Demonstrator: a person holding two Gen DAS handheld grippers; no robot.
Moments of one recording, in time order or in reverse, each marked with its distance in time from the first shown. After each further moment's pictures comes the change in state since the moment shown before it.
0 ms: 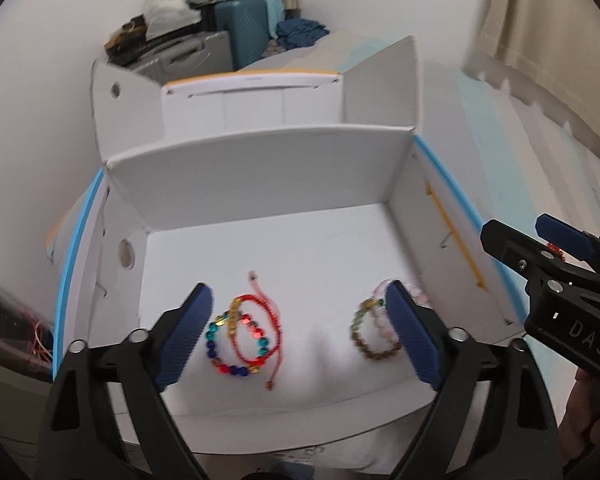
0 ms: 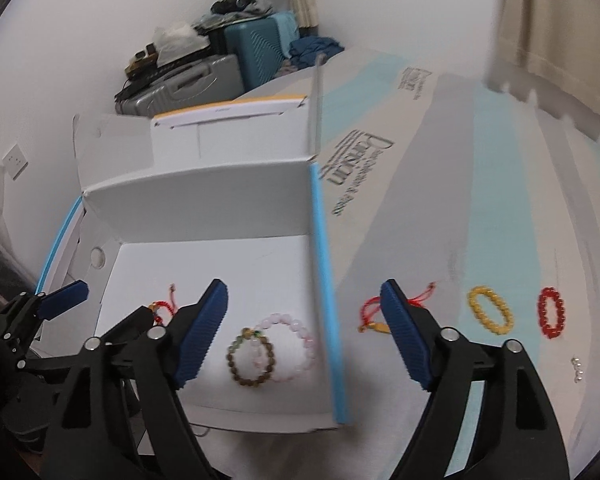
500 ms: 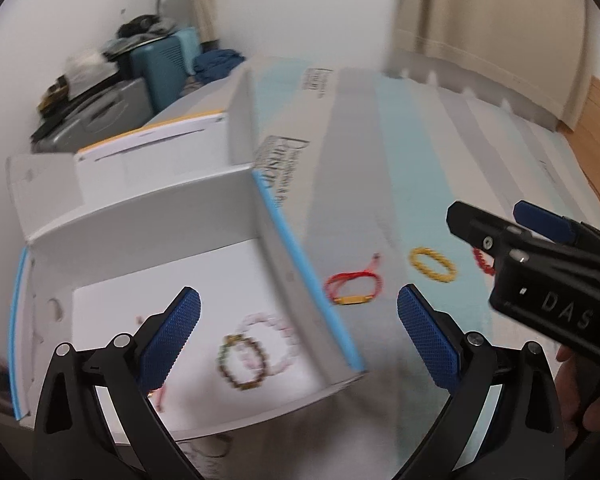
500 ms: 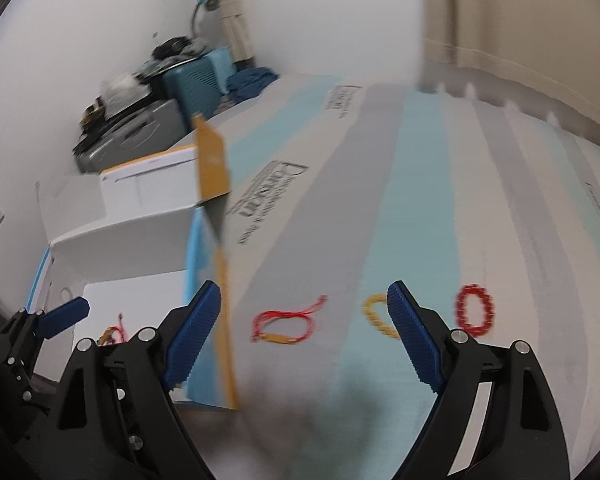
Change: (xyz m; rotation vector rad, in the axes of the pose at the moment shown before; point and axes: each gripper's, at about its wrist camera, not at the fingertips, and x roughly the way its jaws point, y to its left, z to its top) left arm -0.020 -0.129 0.018 0.166 -0.074 -0.157; right arm -0.054 -0.116 -0.002 0.140 -0.084 -0.098
